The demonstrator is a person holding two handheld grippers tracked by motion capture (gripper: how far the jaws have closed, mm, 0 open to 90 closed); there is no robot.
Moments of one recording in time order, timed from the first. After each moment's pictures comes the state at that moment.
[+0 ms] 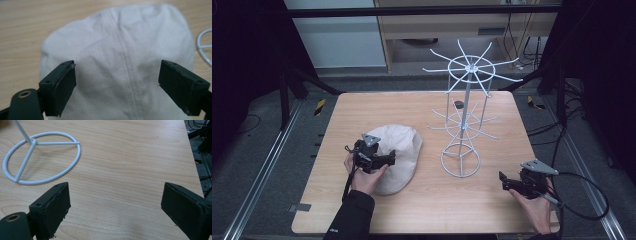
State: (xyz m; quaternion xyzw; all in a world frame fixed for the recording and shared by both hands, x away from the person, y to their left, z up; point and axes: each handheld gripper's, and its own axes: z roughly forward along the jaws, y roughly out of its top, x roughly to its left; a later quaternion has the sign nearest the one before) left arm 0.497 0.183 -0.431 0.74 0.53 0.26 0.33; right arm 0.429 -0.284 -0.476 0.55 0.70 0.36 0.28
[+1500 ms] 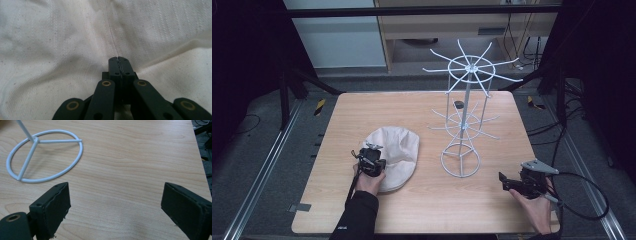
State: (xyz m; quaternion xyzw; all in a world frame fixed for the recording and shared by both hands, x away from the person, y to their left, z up) left arm 0.512 0.190 -0.484 0.75 0.57 0.19 0.27; right arm 0.430 -0.286 -0.477 0.55 0.70 0.36 0.26
